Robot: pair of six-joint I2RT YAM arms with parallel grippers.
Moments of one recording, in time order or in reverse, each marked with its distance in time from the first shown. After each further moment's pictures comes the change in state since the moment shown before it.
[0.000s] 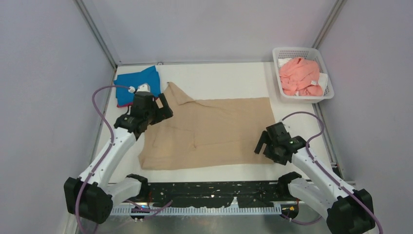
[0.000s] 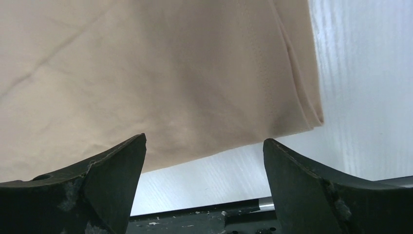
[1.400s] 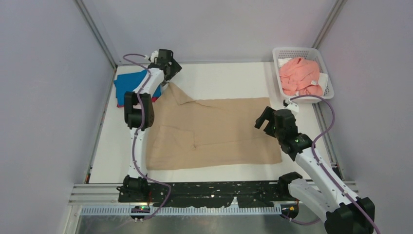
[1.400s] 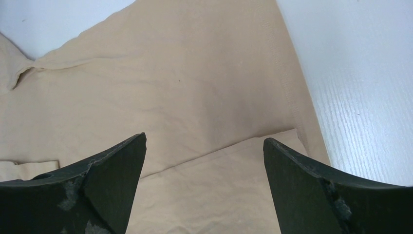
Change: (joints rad) left arm 0.138 1.396 1.301 0.024 -0.079 -0.248; right arm -0.048 -0.071 0.117 0.380 0.135 -0.156
